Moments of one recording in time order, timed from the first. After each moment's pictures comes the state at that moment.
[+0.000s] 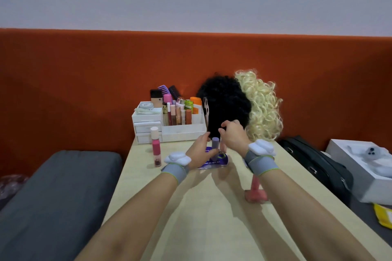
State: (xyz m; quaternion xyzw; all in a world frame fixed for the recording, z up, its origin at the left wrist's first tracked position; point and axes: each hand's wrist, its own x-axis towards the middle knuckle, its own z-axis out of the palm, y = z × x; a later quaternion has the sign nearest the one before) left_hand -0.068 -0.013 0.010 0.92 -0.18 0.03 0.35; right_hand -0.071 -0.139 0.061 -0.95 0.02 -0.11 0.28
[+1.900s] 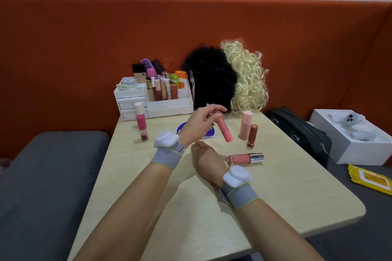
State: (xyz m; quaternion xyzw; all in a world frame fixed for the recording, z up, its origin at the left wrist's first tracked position) left_hand -0.116 -0.046 0.036 0.81 -0.30 0.05 0.51; right_hand -0.151 -0.108 -0.050 -0.97 -0.12 -0.05 0.19
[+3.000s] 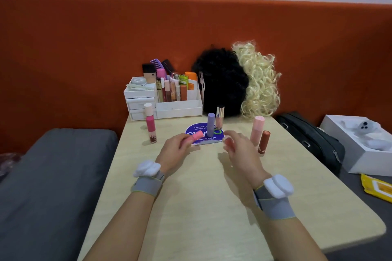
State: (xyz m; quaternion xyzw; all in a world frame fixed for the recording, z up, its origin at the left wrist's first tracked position) left_hand -0.113 0.034 -0.040 0.88 -0.14 0.10 0.44; right_hand -0.166 -0.155 -0.008 -0.95 -0.02 -0.14 0.28
